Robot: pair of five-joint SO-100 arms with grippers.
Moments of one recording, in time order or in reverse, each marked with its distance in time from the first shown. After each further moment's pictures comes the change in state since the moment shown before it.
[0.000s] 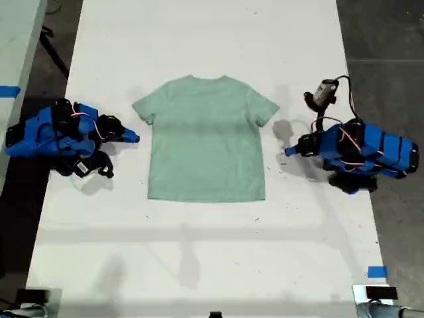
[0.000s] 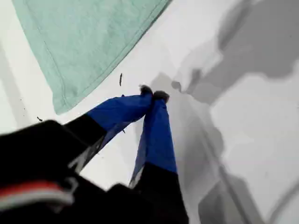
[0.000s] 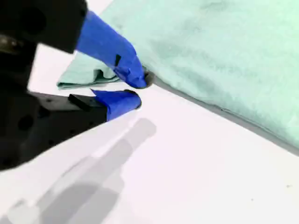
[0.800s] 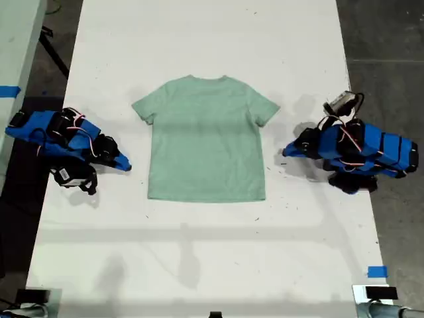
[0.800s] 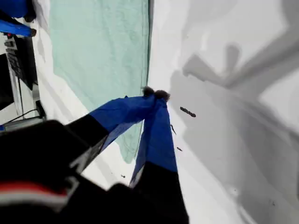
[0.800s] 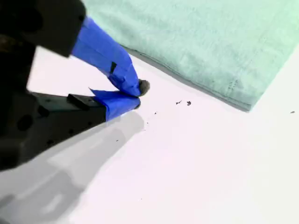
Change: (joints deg) arm 0 28.8 -0.1 0.0 1.4 -27.0; arm 1 -1.4 0.5 0.3 -3.1 40.3
